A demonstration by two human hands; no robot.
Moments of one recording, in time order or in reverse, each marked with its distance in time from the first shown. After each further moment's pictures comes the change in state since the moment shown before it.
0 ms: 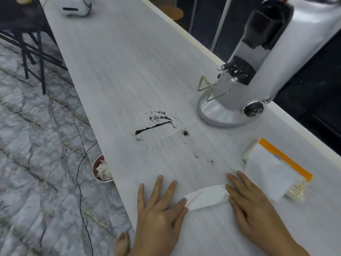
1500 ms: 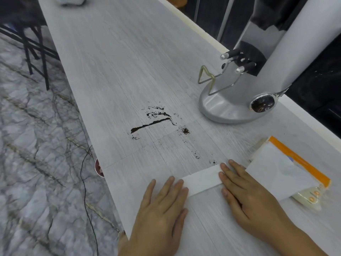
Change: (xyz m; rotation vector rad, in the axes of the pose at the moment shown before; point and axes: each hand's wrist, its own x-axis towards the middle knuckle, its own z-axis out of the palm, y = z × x) left_hand 0.019 -0.003 0.007 0.019 0.012 0.144; right_hand 0.040 0.009 0.005 -0.012 -0.073 -0.057
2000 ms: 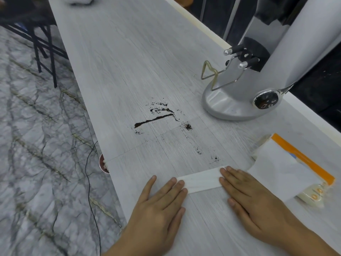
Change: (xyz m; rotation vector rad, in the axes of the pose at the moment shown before) left_hand -0.010 -0.006 -0.009 0.002 -0.050 0.062; right_hand -0.017 0.014 -0.004 -0.021 -0.080 -0.231
